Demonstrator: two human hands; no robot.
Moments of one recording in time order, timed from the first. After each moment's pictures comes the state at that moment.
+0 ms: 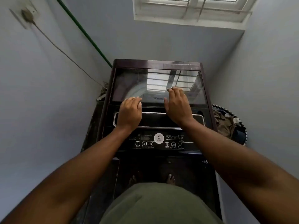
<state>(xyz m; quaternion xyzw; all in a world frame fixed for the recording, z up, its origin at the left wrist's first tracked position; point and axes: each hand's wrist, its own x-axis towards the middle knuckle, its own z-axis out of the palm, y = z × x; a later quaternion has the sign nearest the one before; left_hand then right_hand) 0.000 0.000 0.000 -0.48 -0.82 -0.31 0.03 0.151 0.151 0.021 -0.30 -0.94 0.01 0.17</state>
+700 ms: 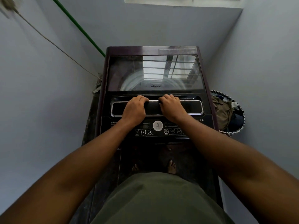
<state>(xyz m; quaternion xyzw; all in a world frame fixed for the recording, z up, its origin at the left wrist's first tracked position) 0.019 0.004 -0.030 -0.56 -0.80 -0.22 -0.08 0.164 0.125 -0.020 -0.31 -0.95 0.10 0.01</state>
